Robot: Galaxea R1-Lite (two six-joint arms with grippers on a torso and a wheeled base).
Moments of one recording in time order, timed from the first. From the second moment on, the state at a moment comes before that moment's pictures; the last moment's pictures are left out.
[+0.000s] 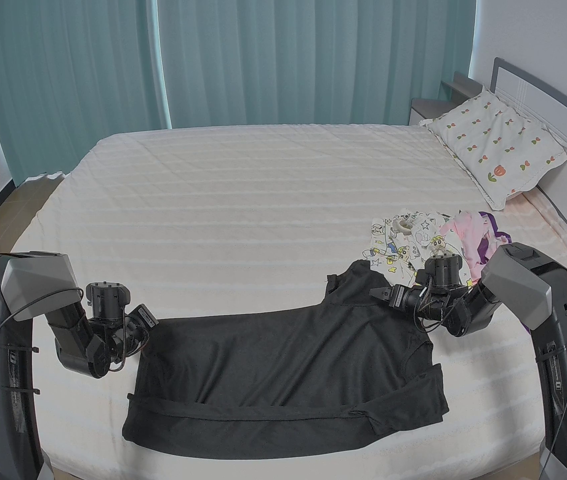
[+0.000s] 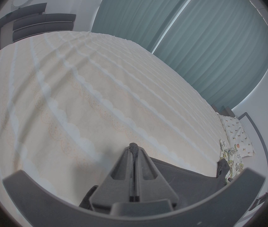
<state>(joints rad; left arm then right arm) -0.03 2.43 -0.77 -1.07 0.07 -0.72 0.17 2.66 -1.37 -0.75 0.24 0.44</state>
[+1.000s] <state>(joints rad) -0.03 2.42 -0.72 -1.08 0.07 -0.78 0.16 2.66 -1.36 -0.79 0.21 0.48</state>
